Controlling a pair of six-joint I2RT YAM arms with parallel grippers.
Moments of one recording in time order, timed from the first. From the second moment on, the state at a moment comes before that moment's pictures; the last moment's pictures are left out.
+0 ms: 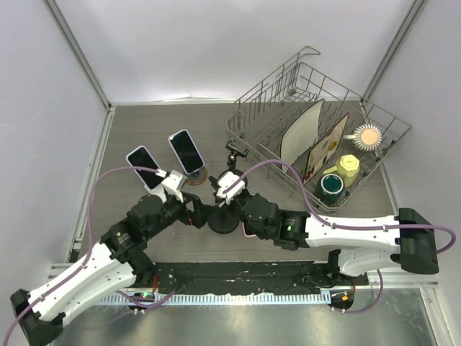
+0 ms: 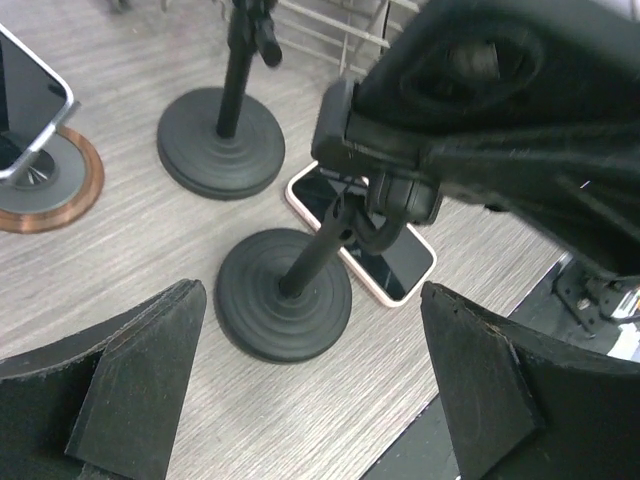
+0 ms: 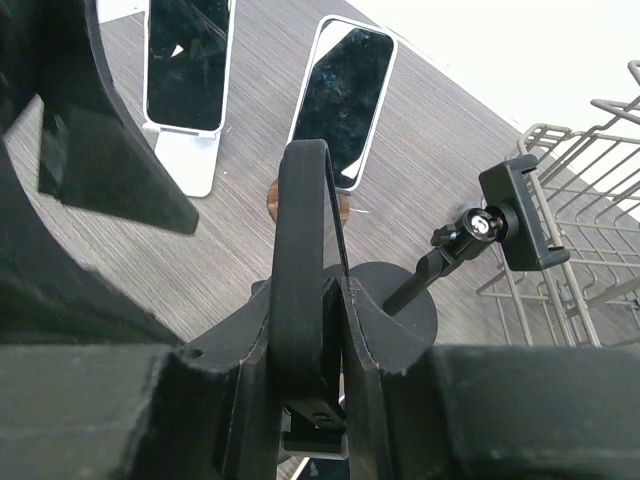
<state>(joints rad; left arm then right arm) -0.76 0.55 0.53 -0.27 0.00 -0.37 1.32 1.25 0.83 0.27 0.62 -0.13</state>
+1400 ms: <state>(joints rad) -0.97 0.80 0.28 0.46 -0.13 -0.16 1.32 1.23 0.78 0.34 0.61 -0.05</state>
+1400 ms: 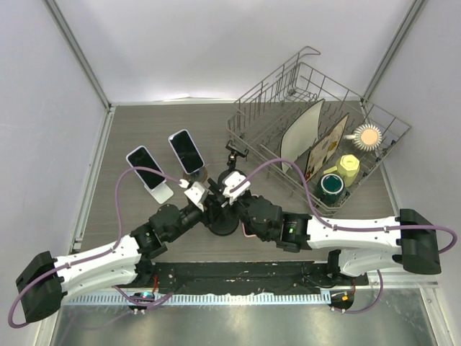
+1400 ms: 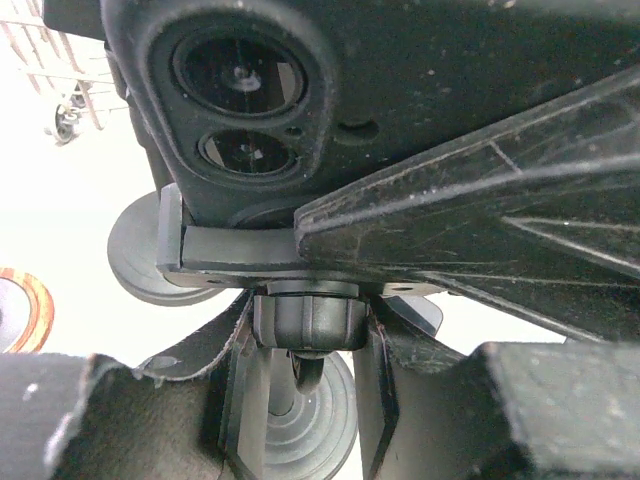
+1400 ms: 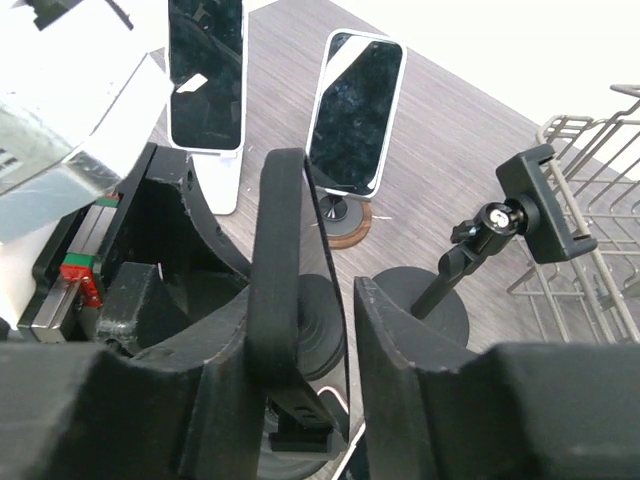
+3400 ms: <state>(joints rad) -1.04 0.69 0.23 0.37 -0.43 -0.55 1.39 1.31 0.80 0.45 1.02 -0.08</state>
